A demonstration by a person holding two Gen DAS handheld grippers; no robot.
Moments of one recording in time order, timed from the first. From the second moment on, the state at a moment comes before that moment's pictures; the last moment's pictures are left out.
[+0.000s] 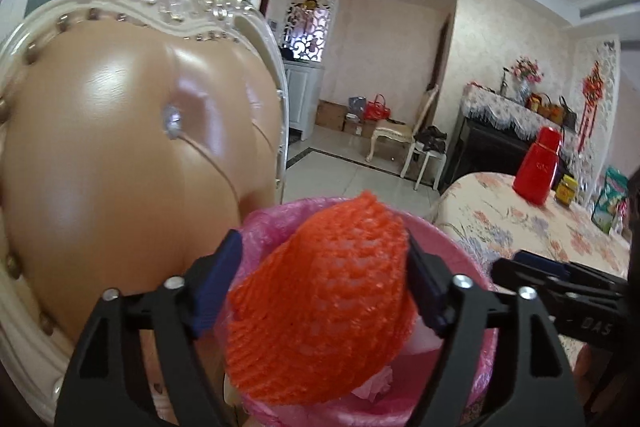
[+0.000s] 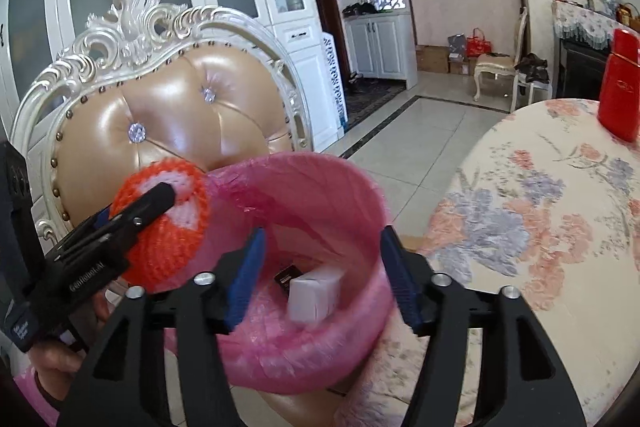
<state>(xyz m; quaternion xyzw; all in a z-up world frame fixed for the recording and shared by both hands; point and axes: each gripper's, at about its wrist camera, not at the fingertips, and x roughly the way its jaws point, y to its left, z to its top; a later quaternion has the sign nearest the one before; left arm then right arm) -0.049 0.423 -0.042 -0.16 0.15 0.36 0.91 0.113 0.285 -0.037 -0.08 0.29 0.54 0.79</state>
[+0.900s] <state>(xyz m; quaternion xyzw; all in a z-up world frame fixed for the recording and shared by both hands) -0.009 0.321 -0.029 -0.11 0.17 0.31 0.93 0.117 0.028 -0.024 -0.01 0.26 0.39 0.88</state>
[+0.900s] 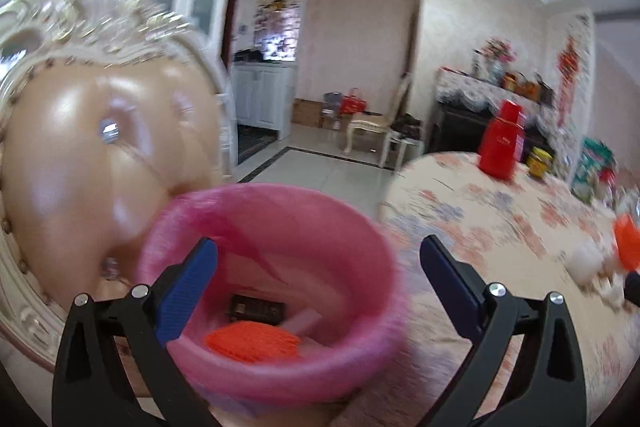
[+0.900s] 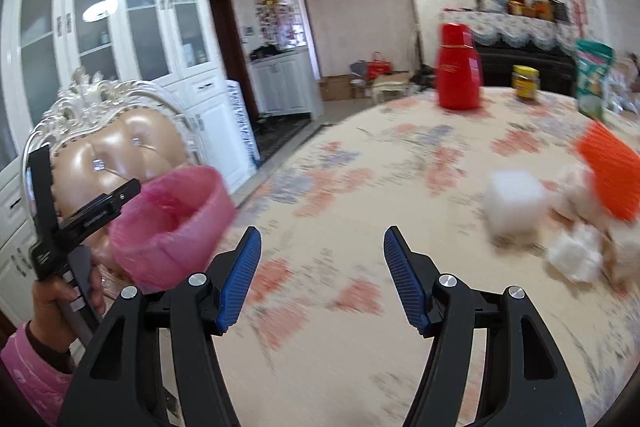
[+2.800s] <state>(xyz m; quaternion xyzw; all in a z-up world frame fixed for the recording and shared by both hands) 0.262 -0.010 -0.071 -0.03 0.34 -0.06 0.94 0.238 -0.206 -0.076 0.04 0.36 0.15 0.92</state>
